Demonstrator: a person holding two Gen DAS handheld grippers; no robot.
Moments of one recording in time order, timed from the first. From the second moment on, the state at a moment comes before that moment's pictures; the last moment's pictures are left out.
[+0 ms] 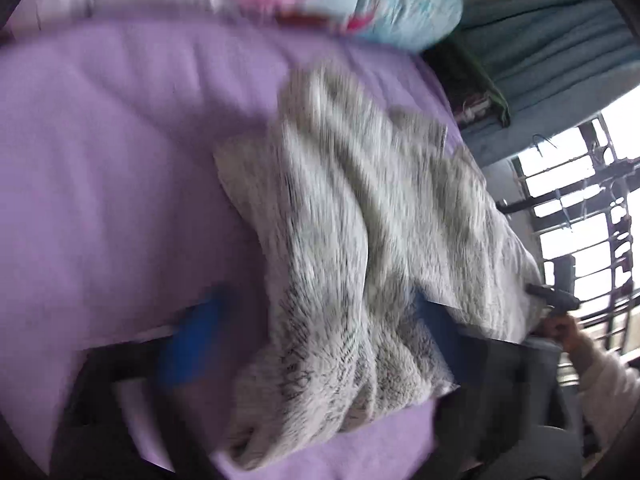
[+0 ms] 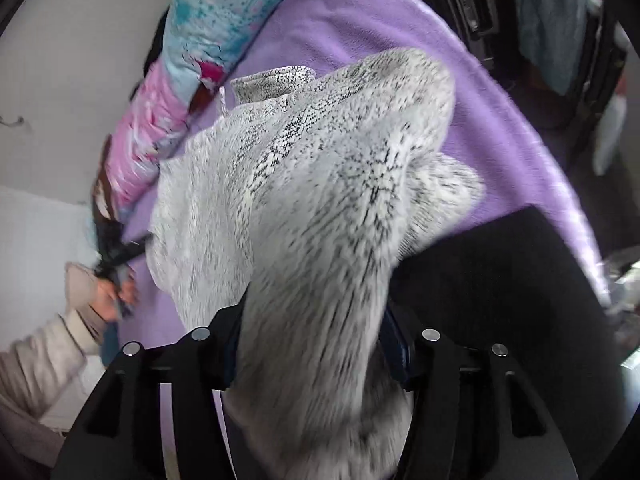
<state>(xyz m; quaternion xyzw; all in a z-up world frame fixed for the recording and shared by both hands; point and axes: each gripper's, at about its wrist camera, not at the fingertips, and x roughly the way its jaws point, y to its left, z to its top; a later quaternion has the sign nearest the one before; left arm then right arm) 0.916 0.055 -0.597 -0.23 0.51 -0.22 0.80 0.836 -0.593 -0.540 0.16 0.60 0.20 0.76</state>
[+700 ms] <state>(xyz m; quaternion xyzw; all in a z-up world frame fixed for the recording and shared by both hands) 0.893 -0.109 -0.580 -0.04 0.46 -0.12 0.88 0.846 -0.449 -0.502 -0.06 0.46 0.05 0.88</state>
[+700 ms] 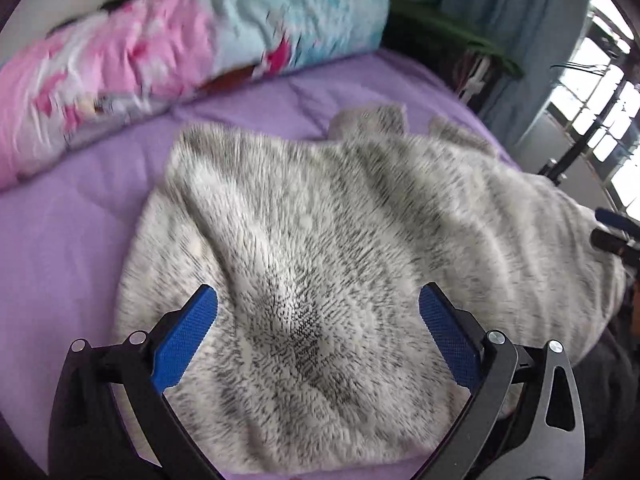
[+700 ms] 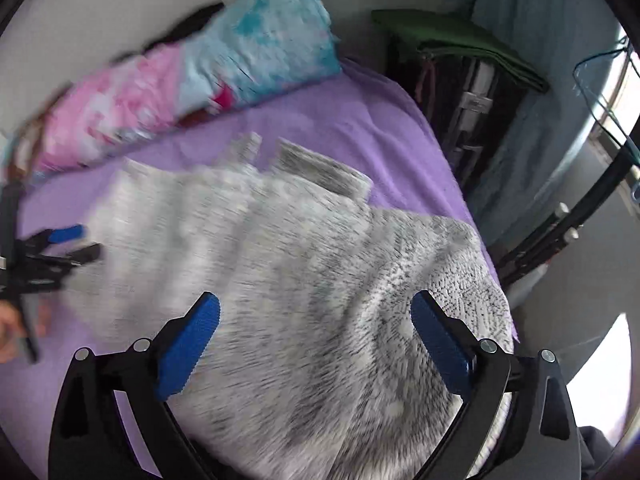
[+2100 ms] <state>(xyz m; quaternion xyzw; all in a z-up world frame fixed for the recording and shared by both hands) 0.793 -0.129 -0.535 0.03 0.44 -0.03 0.90 0.774 -0.396 -0.462 -0.06 0.40 -0.01 0.91</state>
